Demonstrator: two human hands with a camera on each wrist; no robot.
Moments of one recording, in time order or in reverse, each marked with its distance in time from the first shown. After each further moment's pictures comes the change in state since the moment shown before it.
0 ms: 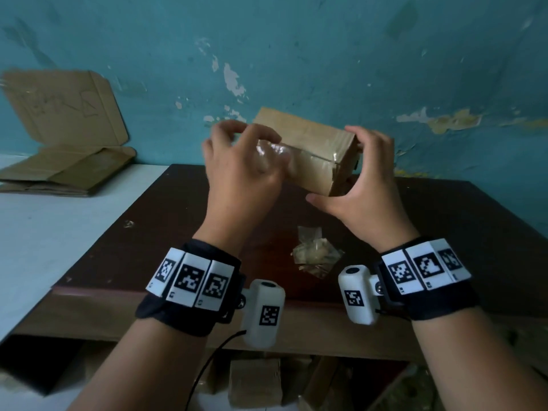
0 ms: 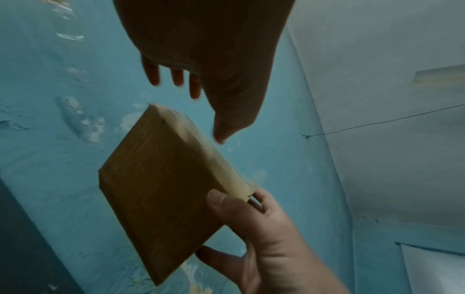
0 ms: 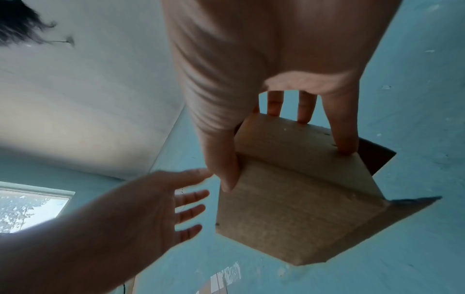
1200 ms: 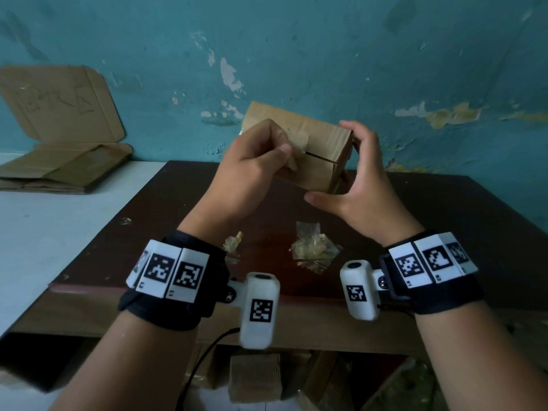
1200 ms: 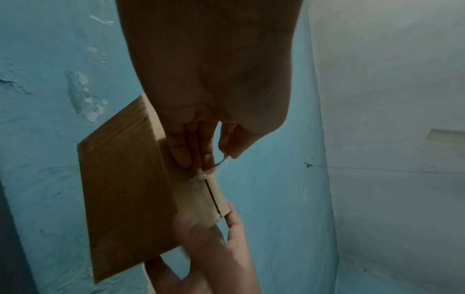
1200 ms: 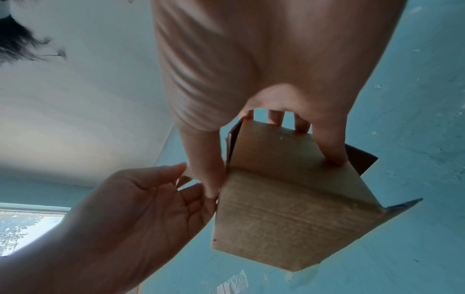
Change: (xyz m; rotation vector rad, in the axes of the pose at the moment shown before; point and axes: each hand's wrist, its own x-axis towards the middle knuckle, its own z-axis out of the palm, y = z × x) left_hand 0.008 0.014 -0.011 -0.624 -0.367 -0.085; right_hand -0.001 -0.006 -0.008 0.223 -0.194 0.130
